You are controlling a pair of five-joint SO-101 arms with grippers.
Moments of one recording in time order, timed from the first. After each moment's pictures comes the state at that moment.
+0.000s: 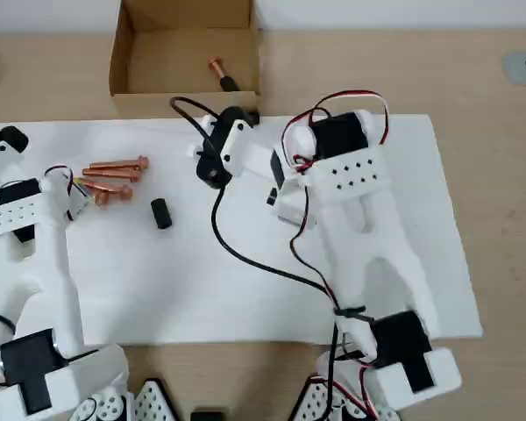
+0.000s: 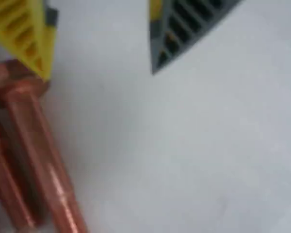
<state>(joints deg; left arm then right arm) -23.4 -11.7 36.5 51.6 15.4 -21.9 -7.1 -2.8 100.6 40.6</state>
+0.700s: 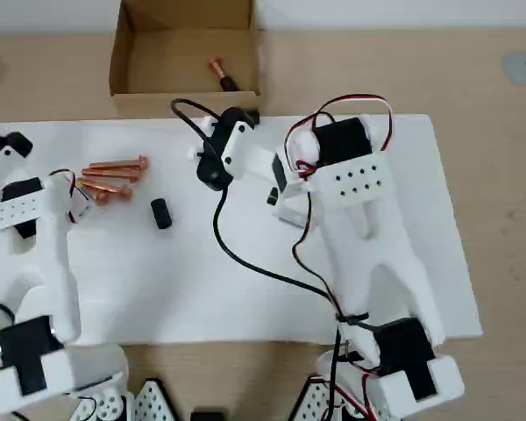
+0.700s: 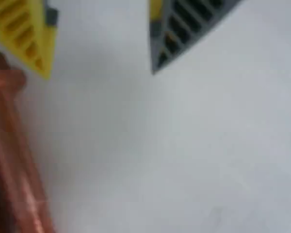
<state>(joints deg) -23.5 -5.9 35.2 51.5 14.8 -21.9 -8.9 -1.5 99.6 40.6</state>
